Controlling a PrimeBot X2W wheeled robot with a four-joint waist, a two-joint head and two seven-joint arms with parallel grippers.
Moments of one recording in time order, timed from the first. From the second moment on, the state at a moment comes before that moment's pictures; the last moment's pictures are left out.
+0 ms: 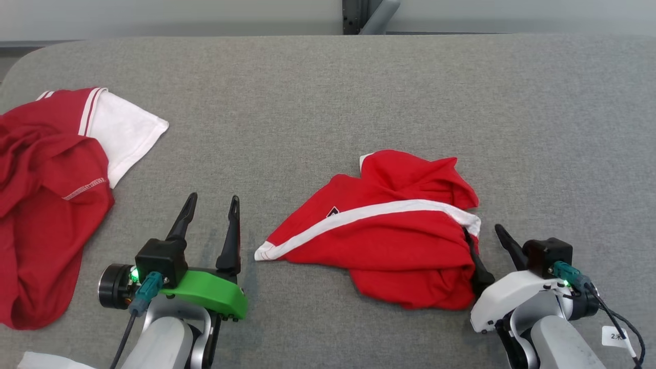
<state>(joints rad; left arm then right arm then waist) -0.25 0.23 -0.42 0.23 -0.40 0.14 -0.22 -0.19 -0.08 0.11 0.41 0.23 0.13 -0.14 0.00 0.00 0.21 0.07</state>
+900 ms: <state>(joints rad) -0.26 0.21 -0.41 0.28 -0.40 0.13 -0.25 -0.36 -0.19 0.12 0.14 0.17 0.13 -0.14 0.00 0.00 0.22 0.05</state>
